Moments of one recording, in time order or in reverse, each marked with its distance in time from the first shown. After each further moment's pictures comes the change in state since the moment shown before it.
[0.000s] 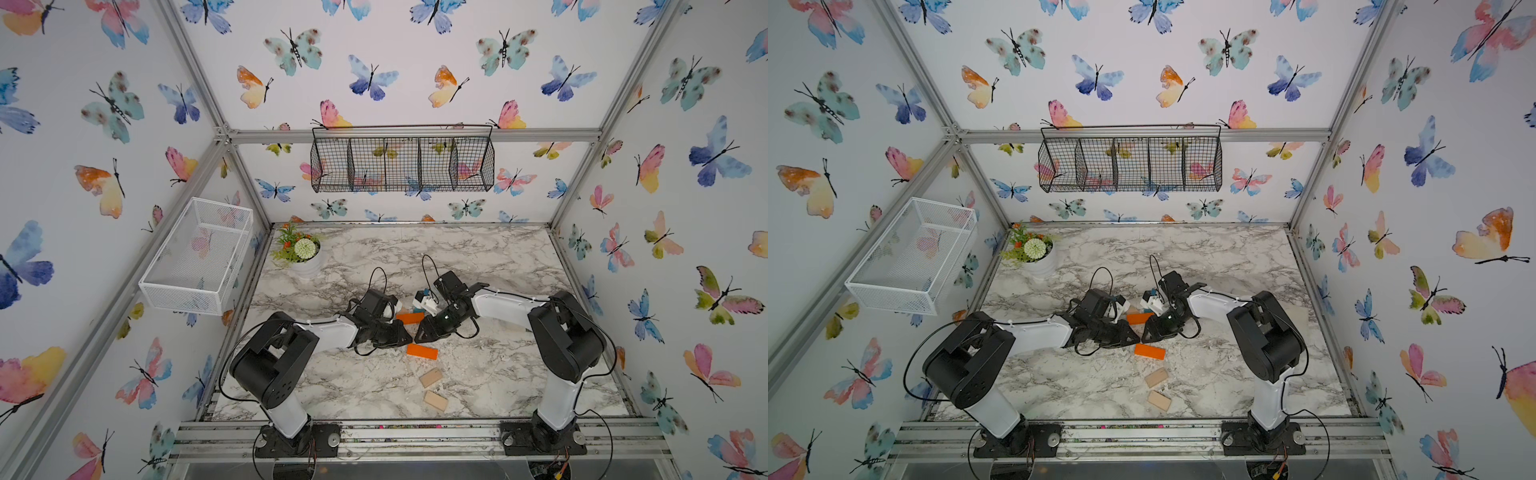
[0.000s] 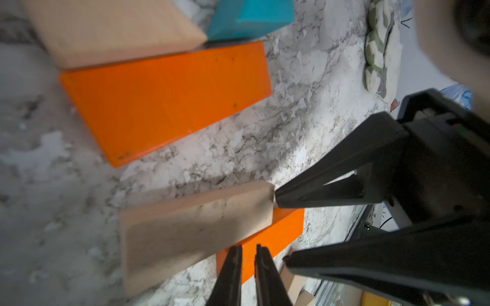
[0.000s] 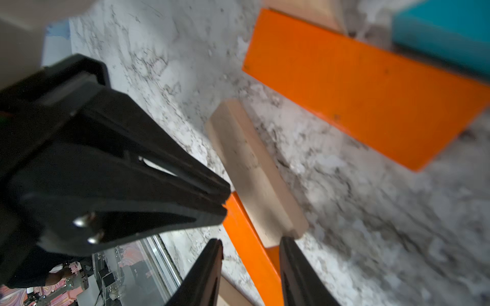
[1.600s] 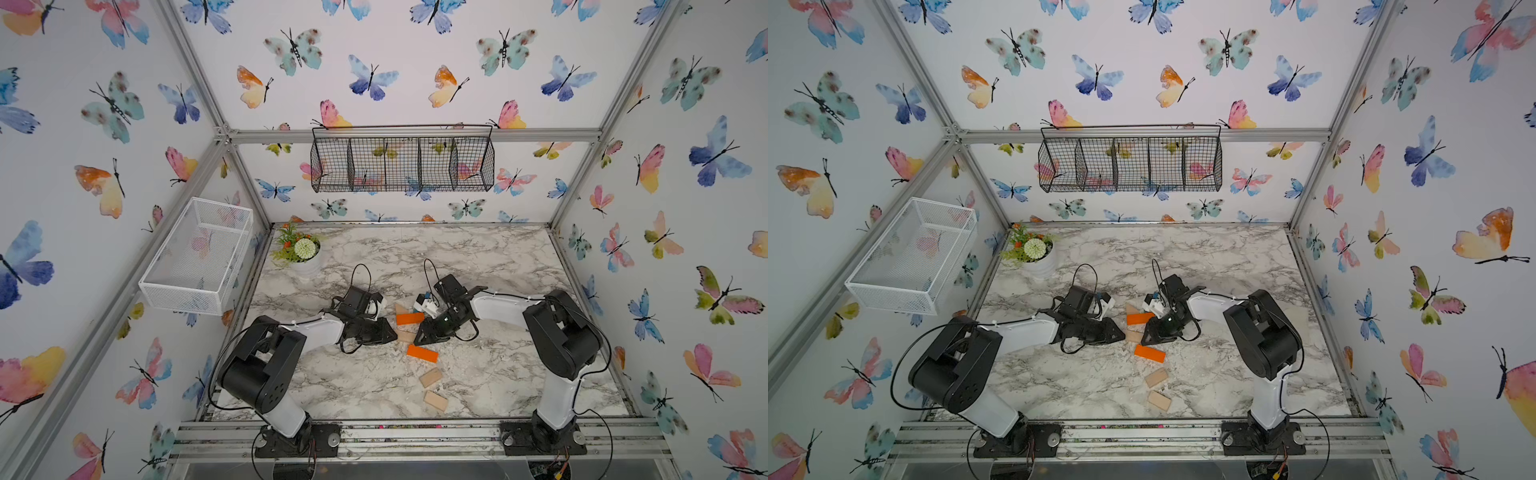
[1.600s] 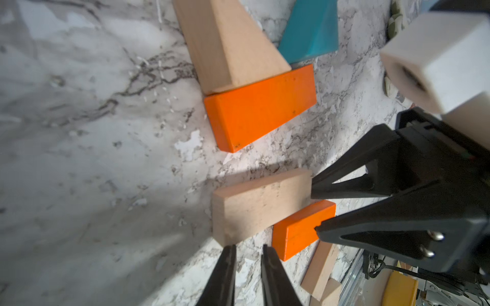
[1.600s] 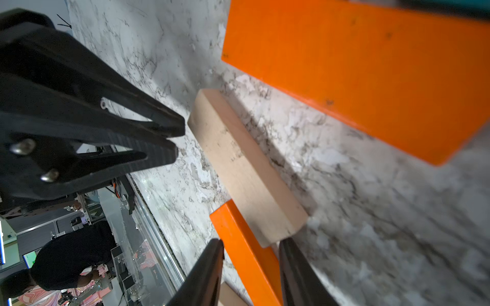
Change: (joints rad) left arm 0.125 -0.054 -0.037 -0.107 0.019 0.165; right arm 0.000 0.020 -0.047 0.052 -0.026 0.085
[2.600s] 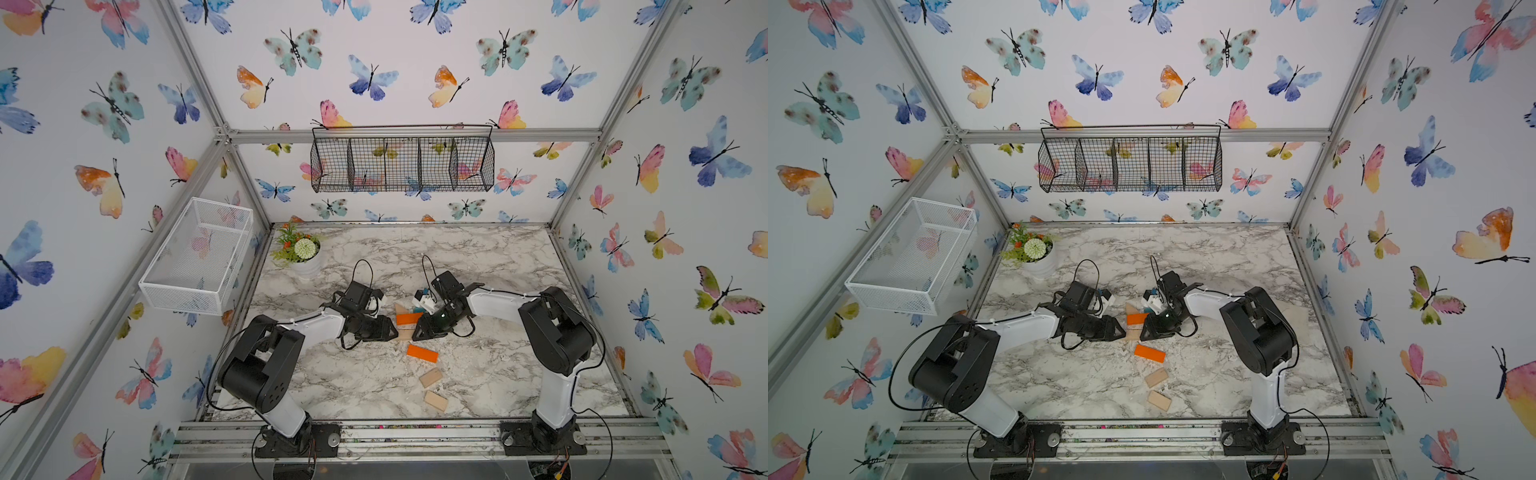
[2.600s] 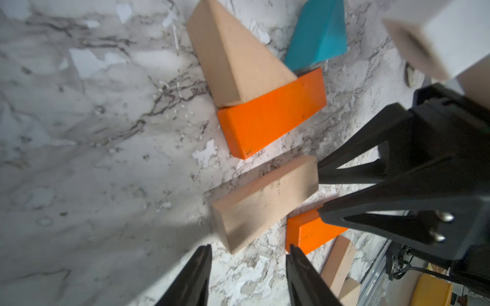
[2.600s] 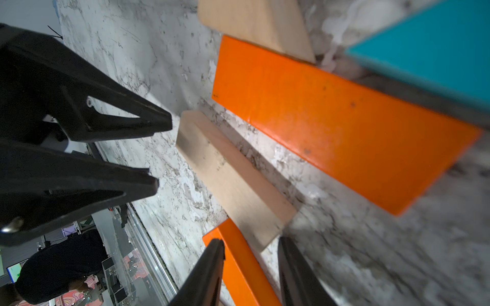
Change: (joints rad) left arm 0.002 -0.001 0.059 -0.125 -0.064 0.101; right arm 0.000 0.034 0.049 -0.005 0.037 0.000
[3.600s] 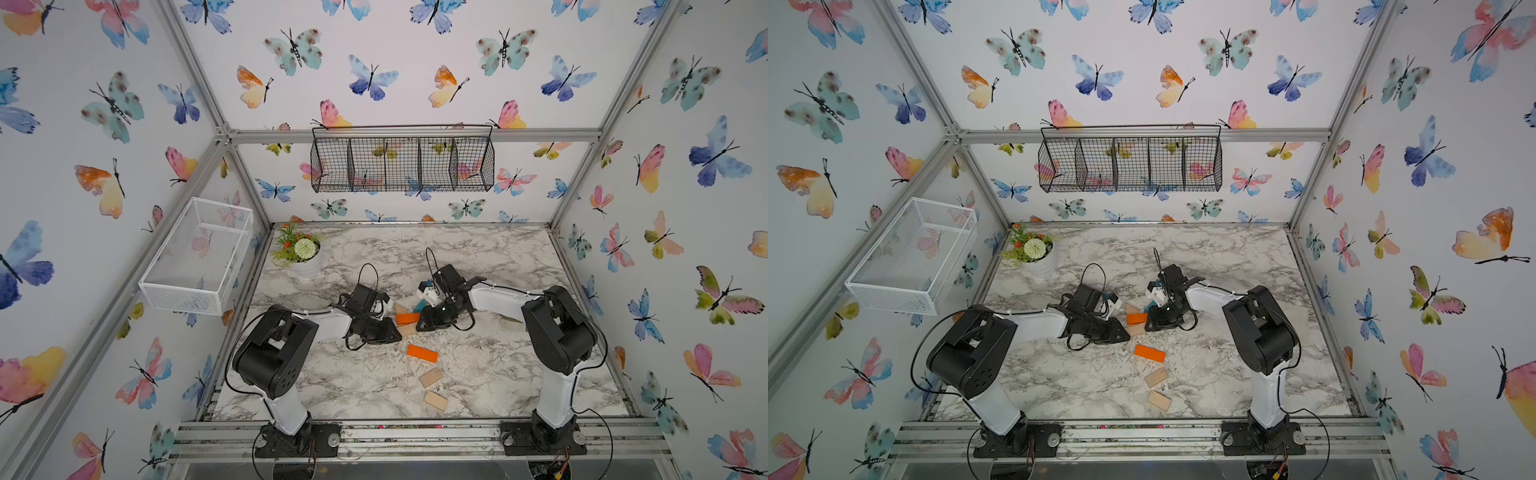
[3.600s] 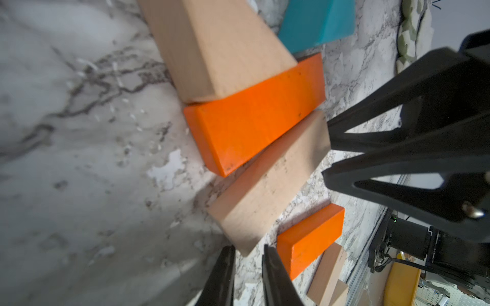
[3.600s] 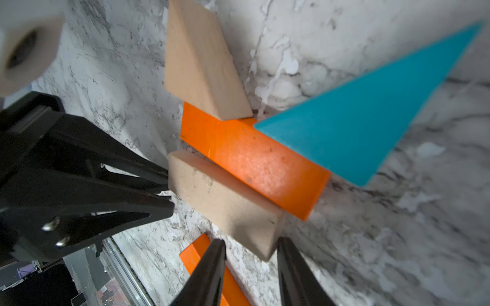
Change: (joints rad) left arm -0.026 0.106 0.011 0.106 0.094 -0.057; right arm -0.019 0.000 0.060 -0.034 0.127 0.005
